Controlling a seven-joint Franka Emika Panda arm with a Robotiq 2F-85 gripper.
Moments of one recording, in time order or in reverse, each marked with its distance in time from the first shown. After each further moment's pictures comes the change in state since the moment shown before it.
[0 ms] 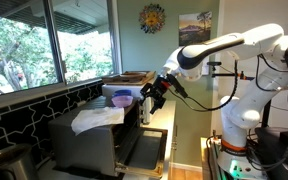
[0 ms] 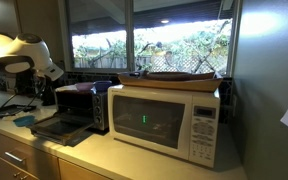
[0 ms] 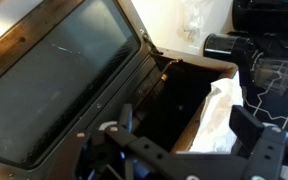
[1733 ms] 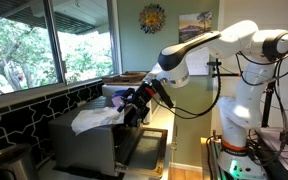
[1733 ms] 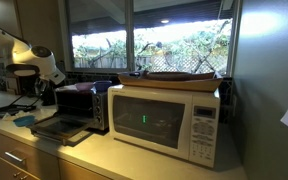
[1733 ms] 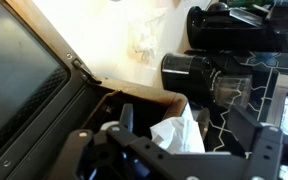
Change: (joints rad) arm 0.138 0.311 0.036 0.198 0.340 0.170 -0.218
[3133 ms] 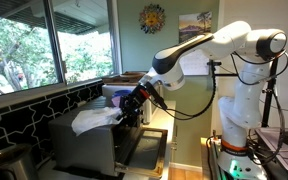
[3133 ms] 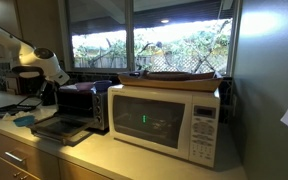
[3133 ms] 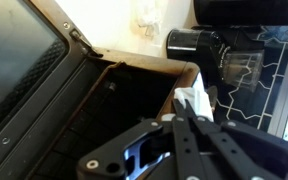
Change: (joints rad) arm -0.017 0.073 0.012 0.040 -0.004 0.105 0.001
